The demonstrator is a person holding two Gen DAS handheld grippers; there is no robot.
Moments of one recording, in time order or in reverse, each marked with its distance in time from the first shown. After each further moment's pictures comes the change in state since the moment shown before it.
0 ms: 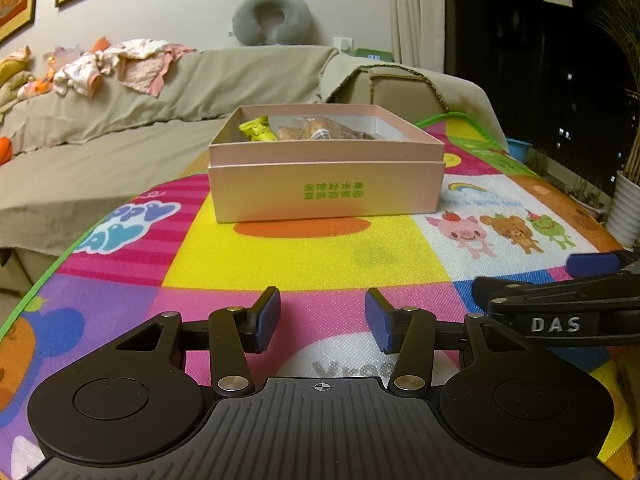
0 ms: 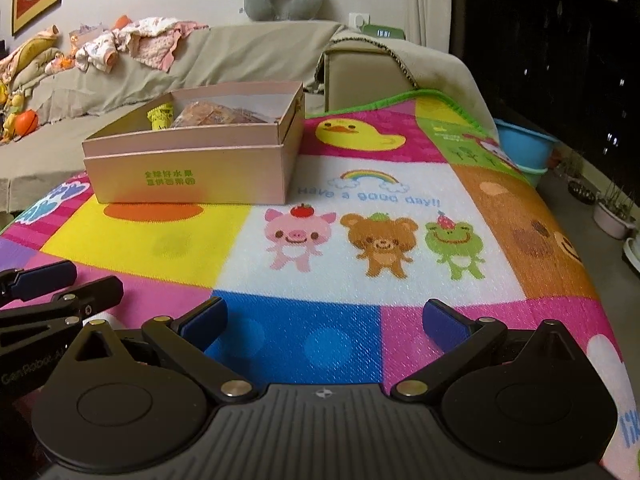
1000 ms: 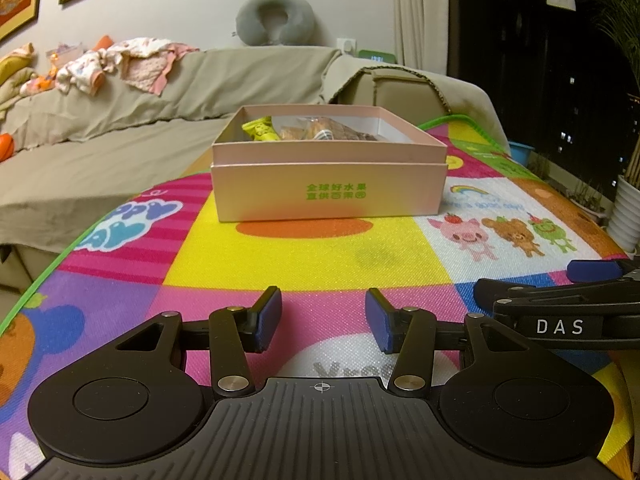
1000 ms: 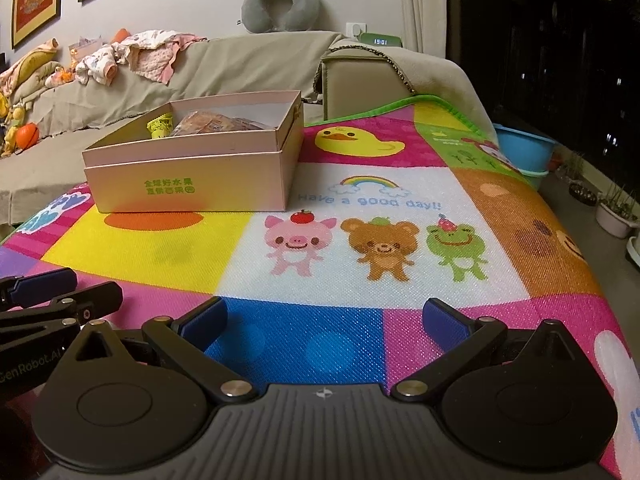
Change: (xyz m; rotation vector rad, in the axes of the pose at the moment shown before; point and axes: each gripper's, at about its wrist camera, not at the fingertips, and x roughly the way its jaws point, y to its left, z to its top) left arm 0.000 0.000 0.000 -0.010 -0.001 0.005; right arm -0.002 0.000 -0.004 0.031 -0.021 0.007
